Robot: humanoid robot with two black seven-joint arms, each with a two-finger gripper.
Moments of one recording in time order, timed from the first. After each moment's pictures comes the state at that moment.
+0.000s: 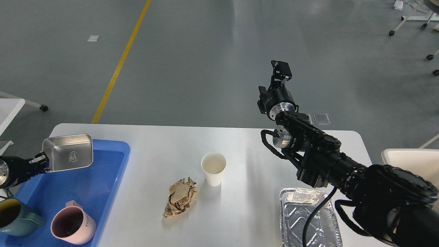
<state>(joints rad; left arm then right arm) -0.49 0.76 -0.81 -0.87 1.16 -0.54 0.25 0.97 0.10 0.49 0.50 0.05 -0.23 0.42</state>
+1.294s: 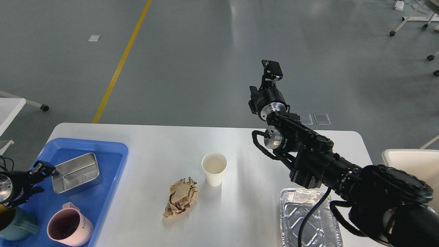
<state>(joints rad) -0.45 0.70 -0.83 -0.75 0.96 -0.48 0.25 0.97 0.13 0.49 0.55 0.05 -0.27 0.42</state>
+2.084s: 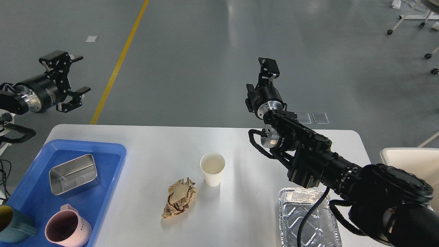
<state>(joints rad) -0.79 0.53 -1.02 -0.72 0.45 -0.48 0.18 0.98 0.13 0.49 0.59 0.05 -0.29 0.42</state>
